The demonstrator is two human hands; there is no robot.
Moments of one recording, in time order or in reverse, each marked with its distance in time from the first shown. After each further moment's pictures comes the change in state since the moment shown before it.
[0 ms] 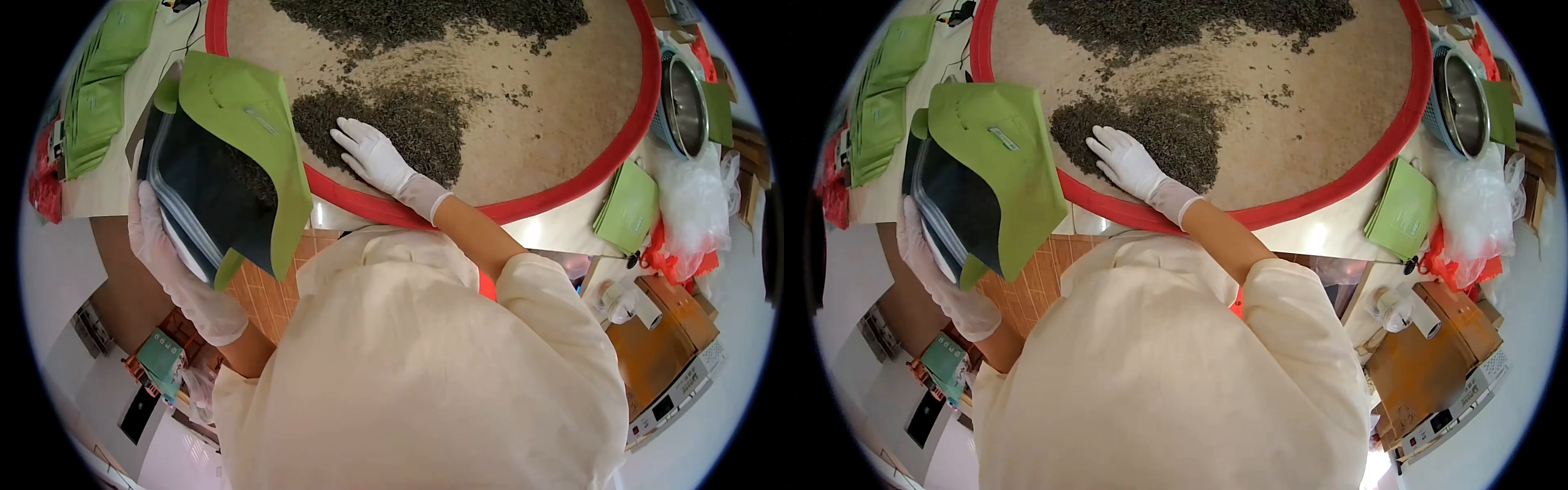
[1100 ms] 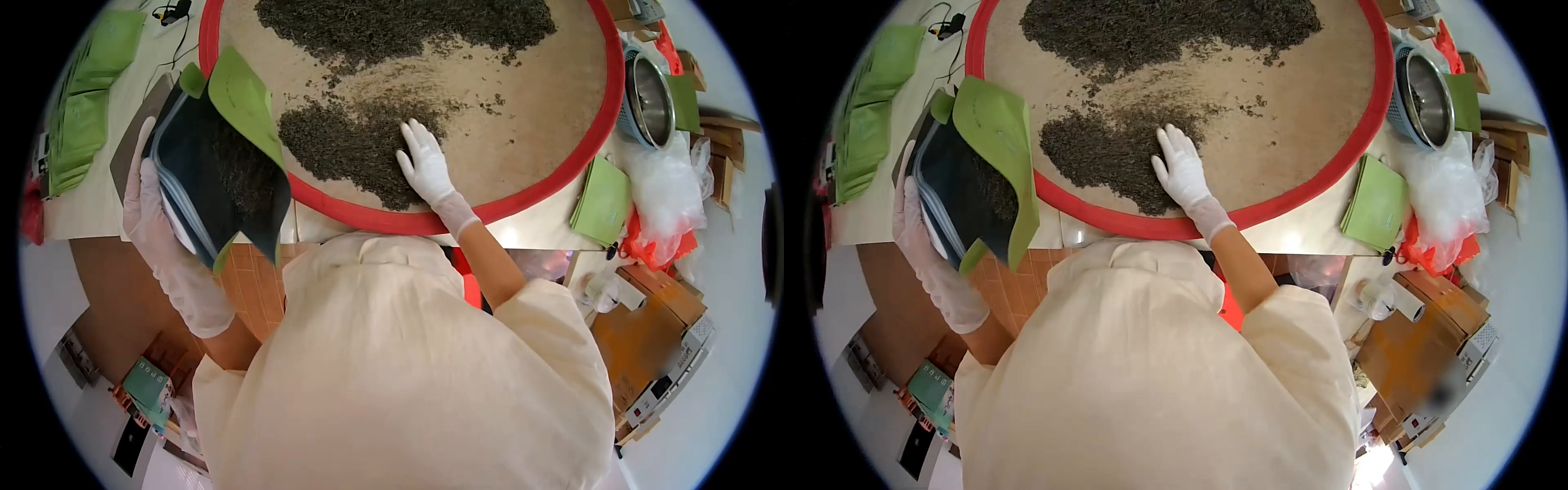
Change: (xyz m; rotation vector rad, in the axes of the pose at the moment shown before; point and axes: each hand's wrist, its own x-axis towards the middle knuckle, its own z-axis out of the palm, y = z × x) left_hand 0.009 0.009 0.020 -0.081 -0.154 0.000; right_hand -0.067 0.032 -0.060 -0.219 0.100 0.423
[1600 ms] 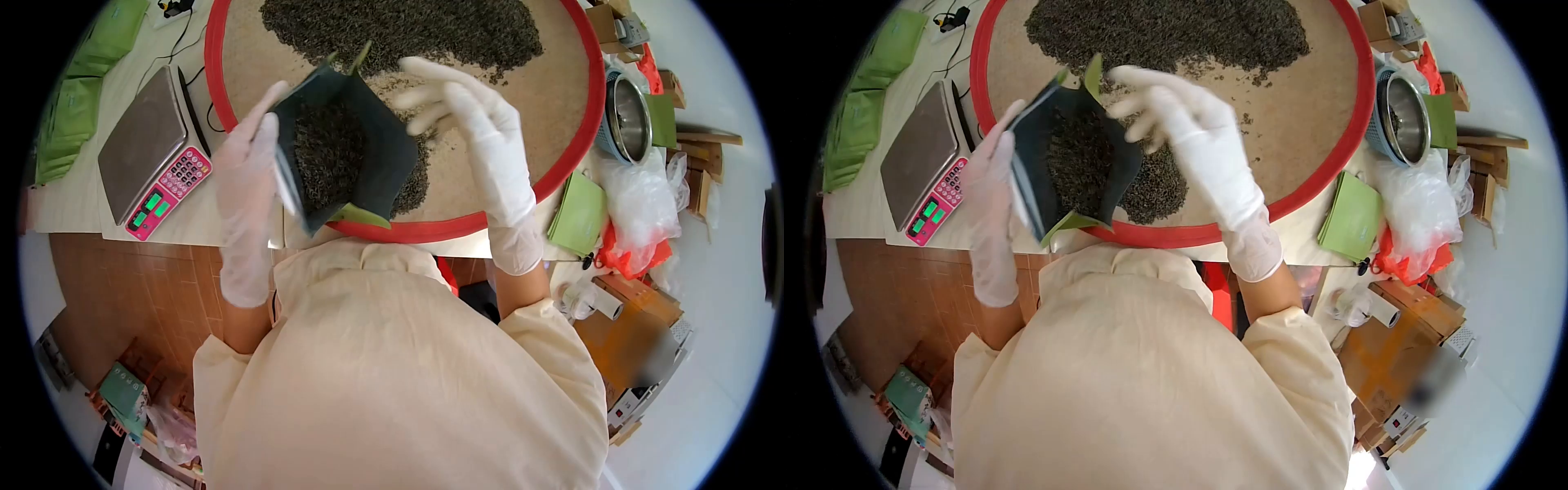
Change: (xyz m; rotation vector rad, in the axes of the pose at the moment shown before) left_hand -0.014 -0.044 0.056 0.313 -0.273 0.042; right_hand 0.080 -0.156 -0.212 0.995 -0.125 0.148
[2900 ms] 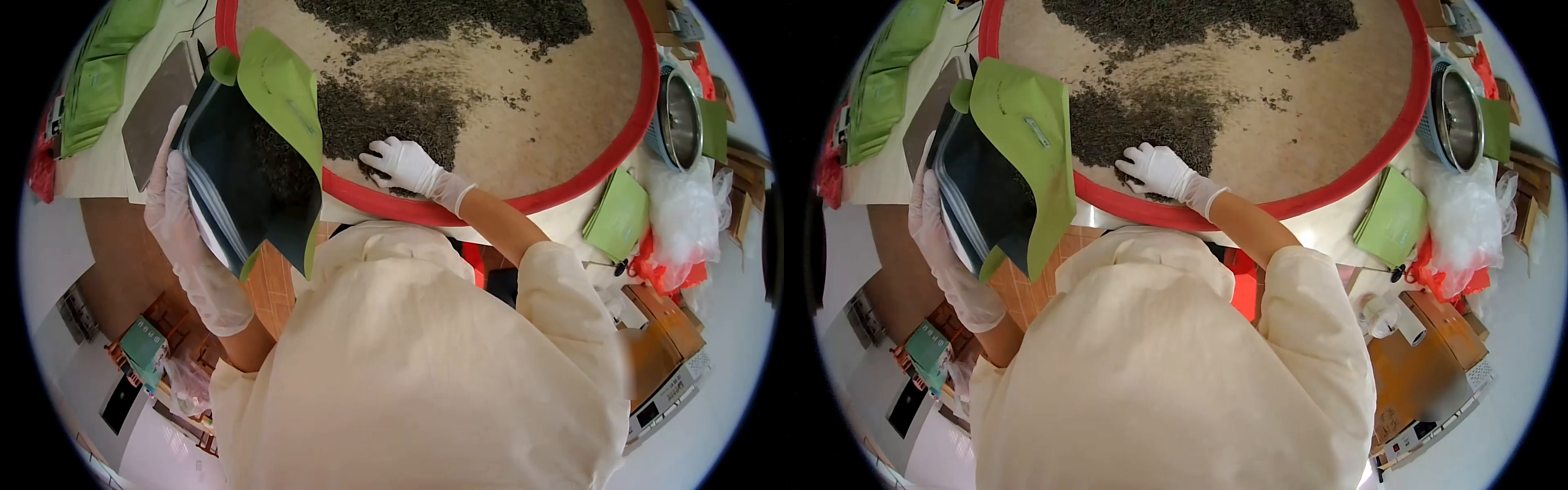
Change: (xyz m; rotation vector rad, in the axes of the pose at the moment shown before) left_hand -0.036 0.020 -0.049 -0.354 0.199 -0.075; right_hand -0.016 0.273 0.020 -1.048 -0.487 -0.537
